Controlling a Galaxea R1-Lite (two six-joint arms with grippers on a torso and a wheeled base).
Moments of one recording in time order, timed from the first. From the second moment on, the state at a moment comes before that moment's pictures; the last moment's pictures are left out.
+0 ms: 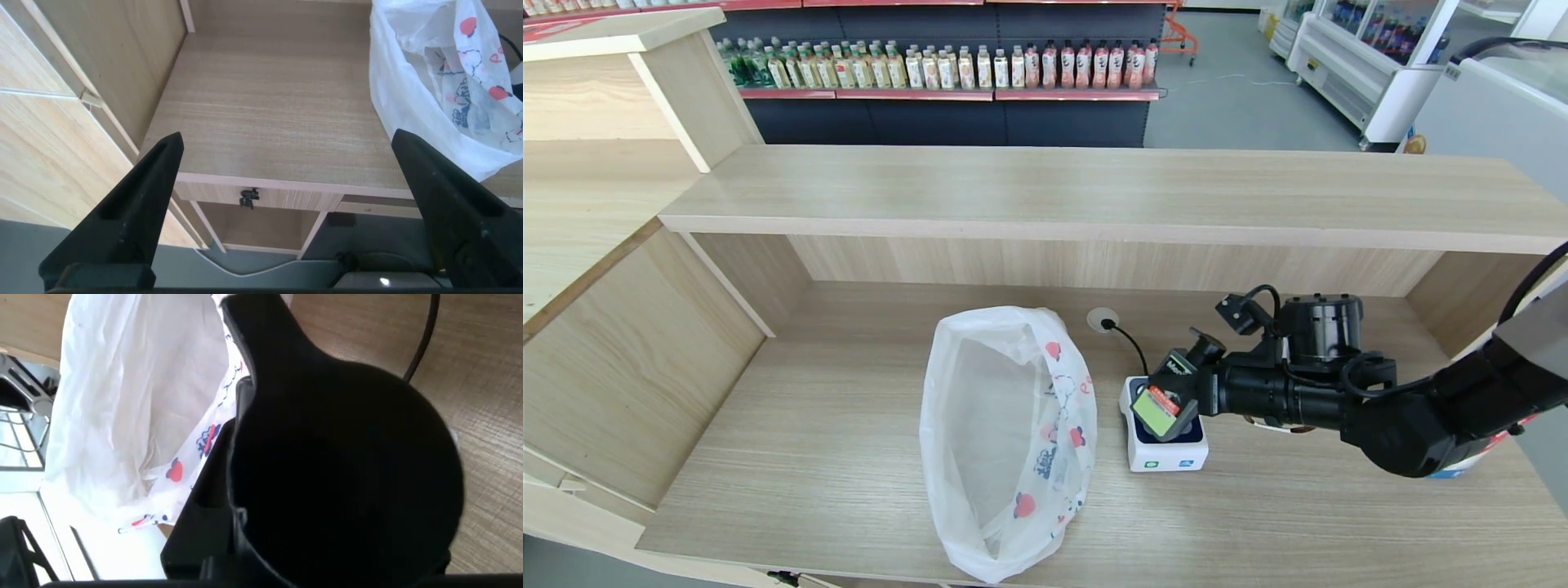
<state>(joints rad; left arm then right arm) 0.00 0.00 0.00 0.00 0.02 0.00 0.30 2.01 -0.83 -0.76 0.51 0.17</state>
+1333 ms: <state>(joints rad) 0.00 0.00 0.00 0.00 0.02 0.00 0.12 1.48 -0.56 -0.60 0.47 -0.23</state>
